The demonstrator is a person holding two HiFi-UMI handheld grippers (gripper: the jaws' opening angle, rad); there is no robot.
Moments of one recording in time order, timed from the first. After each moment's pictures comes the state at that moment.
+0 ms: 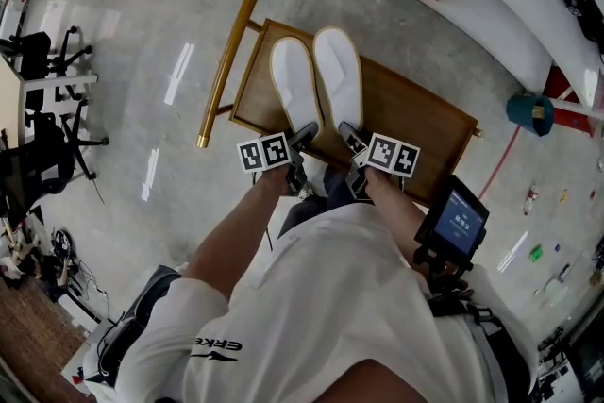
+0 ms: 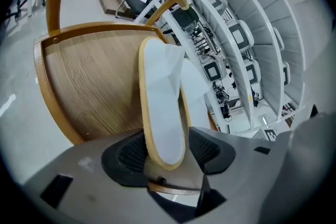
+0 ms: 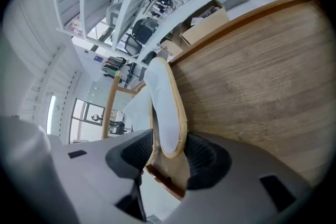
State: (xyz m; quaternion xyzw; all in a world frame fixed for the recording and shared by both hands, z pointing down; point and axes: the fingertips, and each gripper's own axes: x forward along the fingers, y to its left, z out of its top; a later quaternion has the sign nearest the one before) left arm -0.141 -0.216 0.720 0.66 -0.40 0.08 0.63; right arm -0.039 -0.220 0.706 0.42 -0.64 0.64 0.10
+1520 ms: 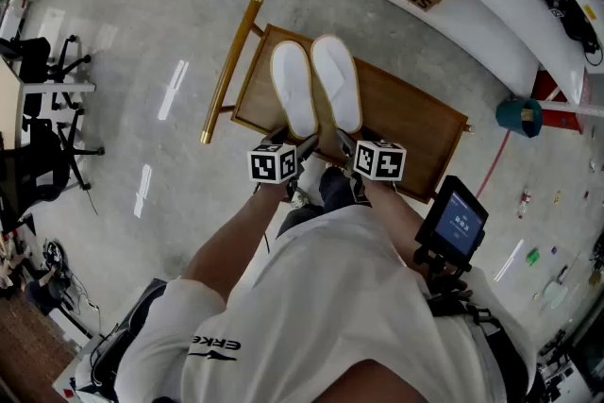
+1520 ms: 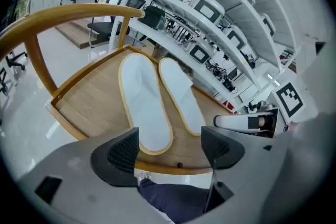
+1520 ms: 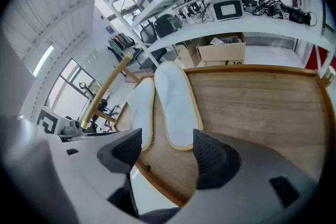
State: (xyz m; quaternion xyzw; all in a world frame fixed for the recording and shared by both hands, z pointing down) left arm -0.148 -0.198 0.700 0.74 -0.41 0.21 0.48; right arm -0.028 -0.205 0.693 0.46 -0.70 0.49 0.24
